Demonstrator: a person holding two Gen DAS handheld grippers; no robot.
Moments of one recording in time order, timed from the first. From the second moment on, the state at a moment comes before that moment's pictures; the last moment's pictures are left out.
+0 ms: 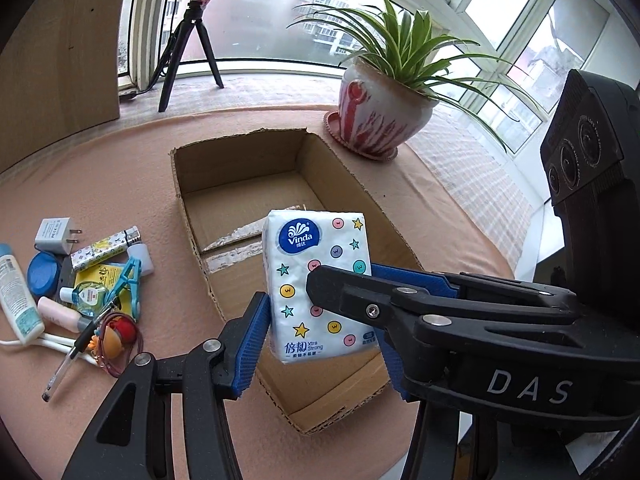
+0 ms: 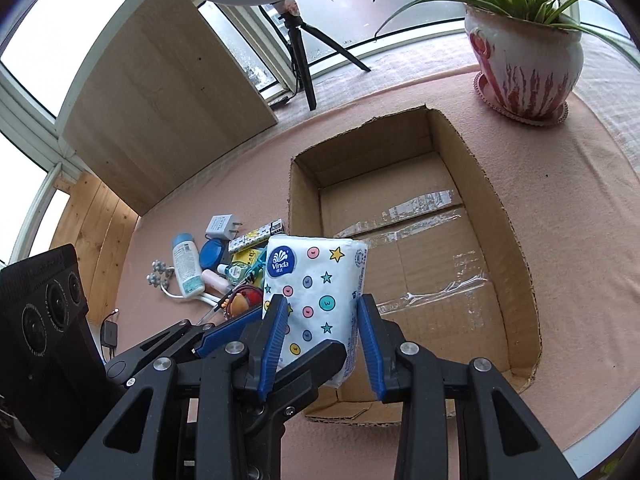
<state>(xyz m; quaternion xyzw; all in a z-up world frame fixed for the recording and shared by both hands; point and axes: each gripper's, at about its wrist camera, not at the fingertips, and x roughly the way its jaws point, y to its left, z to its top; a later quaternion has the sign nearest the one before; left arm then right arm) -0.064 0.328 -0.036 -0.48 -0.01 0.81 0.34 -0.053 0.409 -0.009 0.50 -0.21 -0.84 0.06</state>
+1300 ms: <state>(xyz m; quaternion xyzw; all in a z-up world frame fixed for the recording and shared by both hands) -0.033 0.054 -0.060 -0.51 -0.12 0.84 0.10 -0.163 0.240 -0.041 0.56 -0.06 -0.80 0.20</state>
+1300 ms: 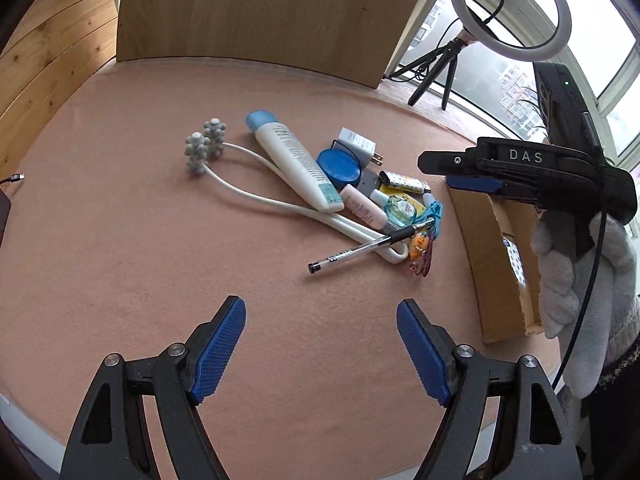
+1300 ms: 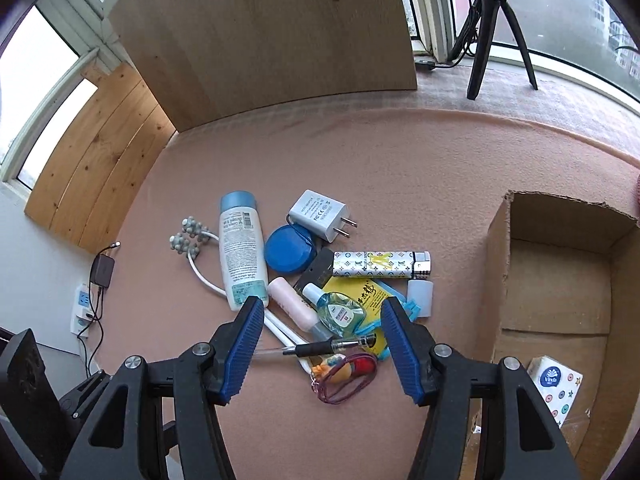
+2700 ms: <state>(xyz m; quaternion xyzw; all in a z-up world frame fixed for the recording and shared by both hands) -0.049 0.011 -0.074 -0.53 -0.13 0.83 0.13 -0.123 0.222 -0.103 0.67 0.00 -0.73 0.15</state>
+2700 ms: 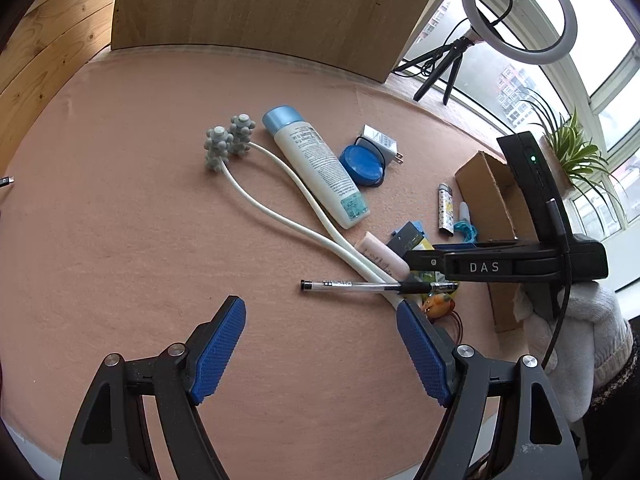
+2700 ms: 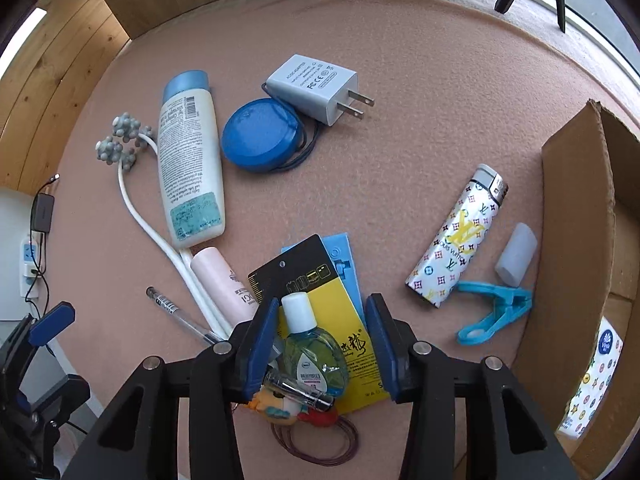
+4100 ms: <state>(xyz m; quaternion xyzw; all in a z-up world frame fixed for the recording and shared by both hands) -0.038 0.040 -0.108 -0.57 -0.07 0.81 0.13 0.000 0.311 -0.064 0.61 -0.08 -0.77 0.14</state>
